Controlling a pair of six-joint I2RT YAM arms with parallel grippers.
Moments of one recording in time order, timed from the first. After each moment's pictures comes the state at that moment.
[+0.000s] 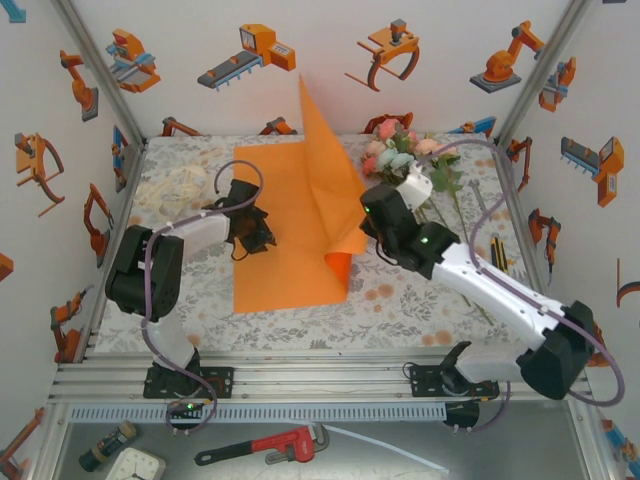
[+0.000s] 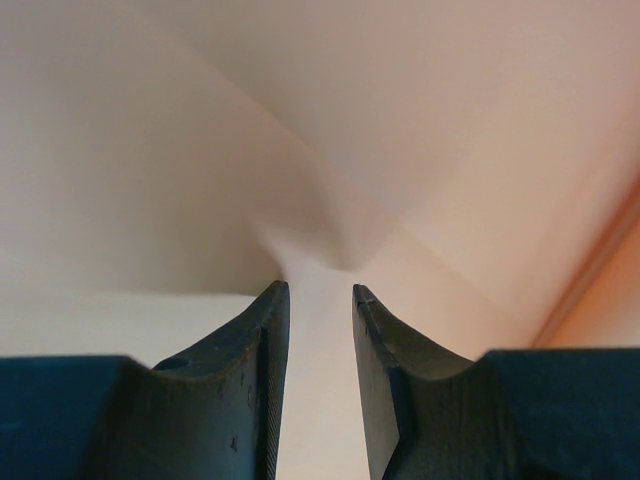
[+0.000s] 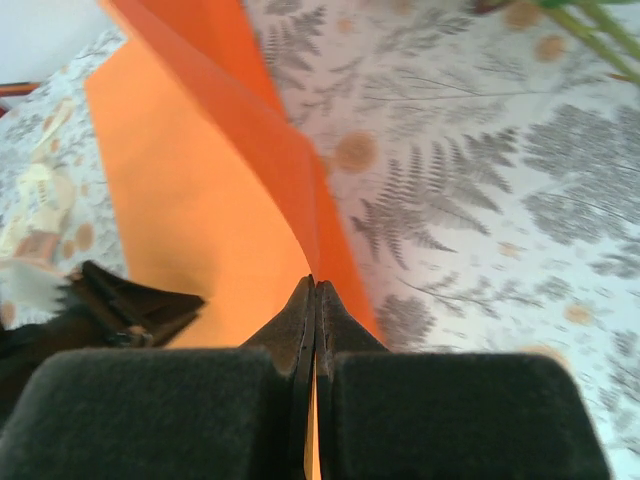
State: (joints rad) left arm -0.39 1.79 1.06 -0.34 0.01 -0.82; right arm 0.78 1.24 1.09 -0.53 0.60 0.98
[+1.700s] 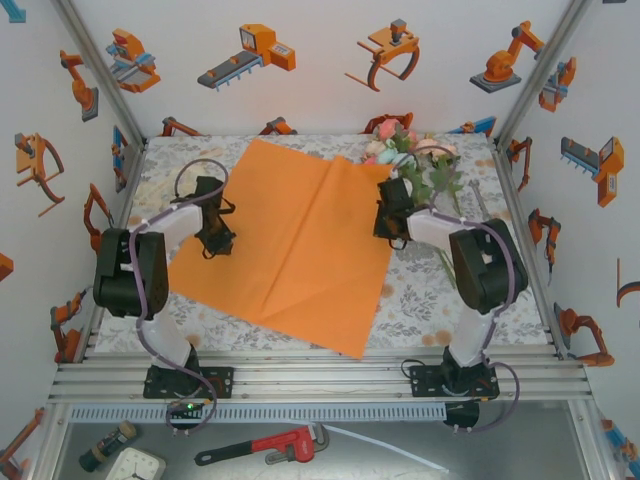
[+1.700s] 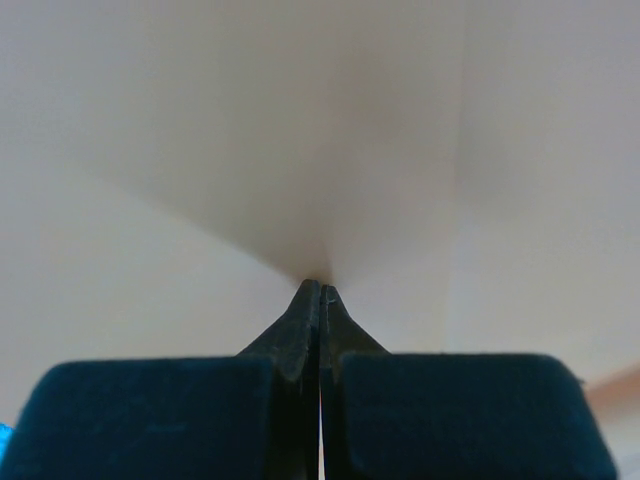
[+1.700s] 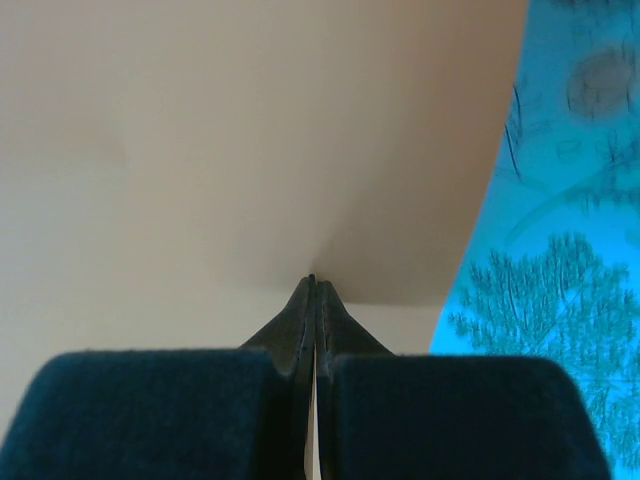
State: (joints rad) left arm -0.19 1.79 1.11 -0.56 -0.14 -0.73; right arm 0.38 1.82 1.04 -0.15 0.11 0.48
